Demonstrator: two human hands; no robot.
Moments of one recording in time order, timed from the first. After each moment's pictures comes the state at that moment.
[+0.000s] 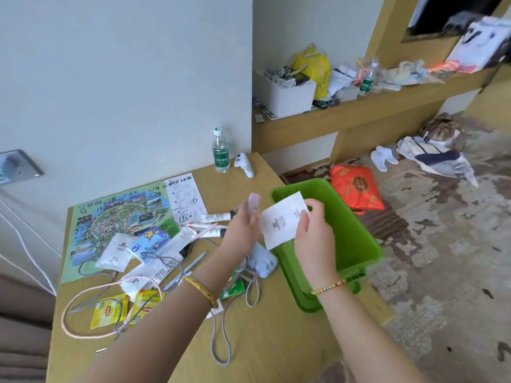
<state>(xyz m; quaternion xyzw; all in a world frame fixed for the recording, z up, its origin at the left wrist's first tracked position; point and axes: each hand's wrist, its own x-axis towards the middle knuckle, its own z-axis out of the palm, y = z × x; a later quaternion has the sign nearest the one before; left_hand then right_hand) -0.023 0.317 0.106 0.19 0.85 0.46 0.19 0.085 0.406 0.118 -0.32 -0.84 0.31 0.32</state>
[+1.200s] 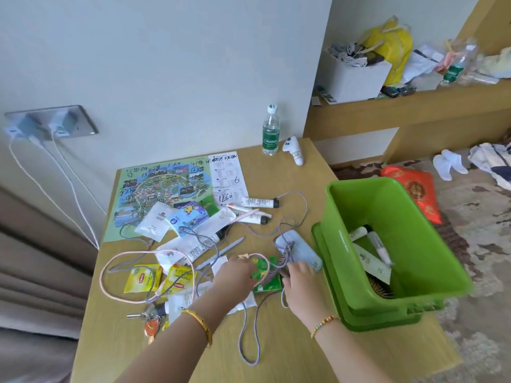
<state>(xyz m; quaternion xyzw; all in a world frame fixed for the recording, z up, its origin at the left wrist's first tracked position) -0.037 0.211 -0.011 0.31 0.92 0.04 0.22 0.053 0.353 -0.039 -0.19 -0.96 0.20 -0.05</state>
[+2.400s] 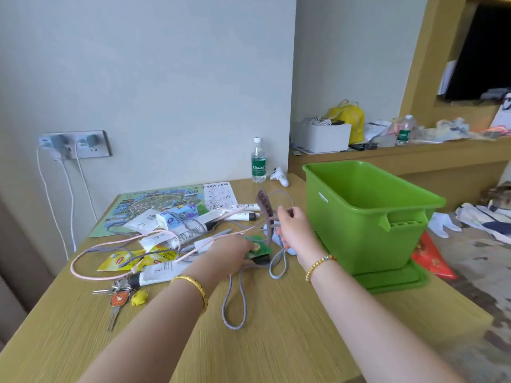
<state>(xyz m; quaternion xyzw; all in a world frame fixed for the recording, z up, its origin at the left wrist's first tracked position) -0.002 0.223 -0.067 0.36 0.93 -0.10 0.00 0.068 0.350 -0.039 -0.20 -0.76 0.58 0.21</state>
